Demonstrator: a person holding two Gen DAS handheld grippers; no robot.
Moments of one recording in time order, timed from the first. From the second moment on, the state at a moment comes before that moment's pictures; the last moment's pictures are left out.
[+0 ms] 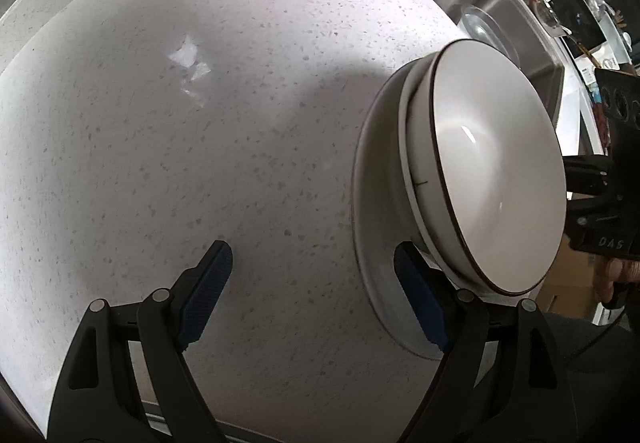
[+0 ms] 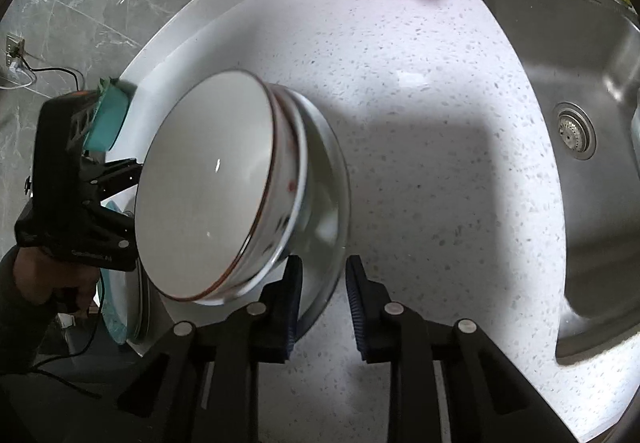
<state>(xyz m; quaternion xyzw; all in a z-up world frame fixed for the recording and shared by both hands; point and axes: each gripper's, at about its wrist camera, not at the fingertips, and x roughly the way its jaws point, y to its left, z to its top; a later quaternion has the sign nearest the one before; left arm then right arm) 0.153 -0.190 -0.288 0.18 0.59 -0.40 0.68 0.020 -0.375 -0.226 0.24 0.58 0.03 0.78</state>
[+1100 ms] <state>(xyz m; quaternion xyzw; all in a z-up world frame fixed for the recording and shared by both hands) 0.151 -0.241 -0.290 0.19 0.58 -0.42 0.67 0.027 -0.379 -0.230 0.24 0.56 -0.02 0.79</state>
